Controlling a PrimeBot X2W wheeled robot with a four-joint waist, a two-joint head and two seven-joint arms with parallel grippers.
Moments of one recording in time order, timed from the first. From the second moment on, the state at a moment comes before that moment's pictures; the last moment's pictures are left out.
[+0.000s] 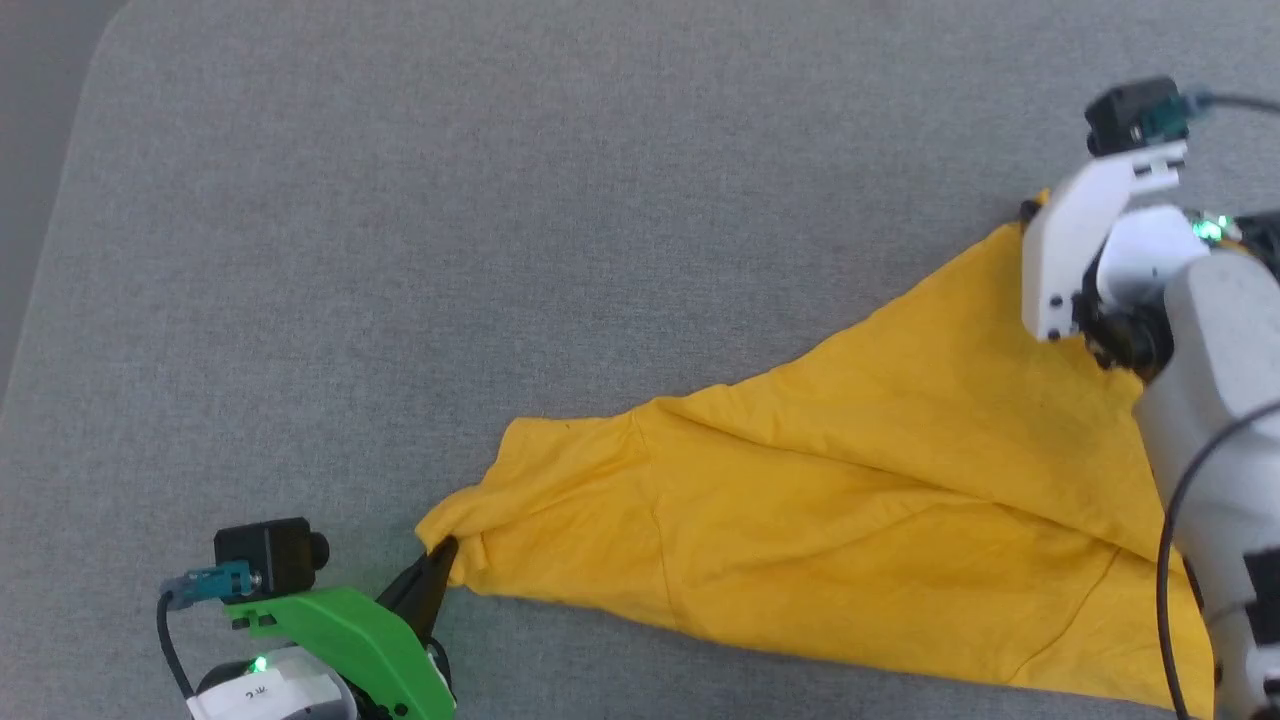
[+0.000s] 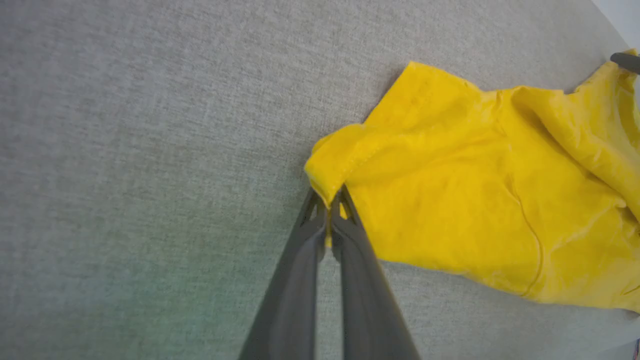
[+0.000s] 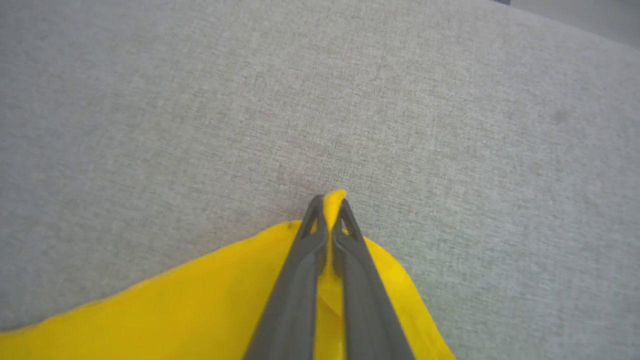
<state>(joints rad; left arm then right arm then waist) 0.10 0.30 -0.22 -0.29 -0.73 0.17 0.40 -0.85 -0.22 0.08 0.78 0.16 0.13 0.45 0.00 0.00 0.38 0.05</state>
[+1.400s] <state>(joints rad) -0.89 0.36 -0.10 0.05 -0.65 0.12 0.27 -0.85 -0.40 0.00 0.12 0.29 0.13 0.56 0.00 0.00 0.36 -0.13</state>
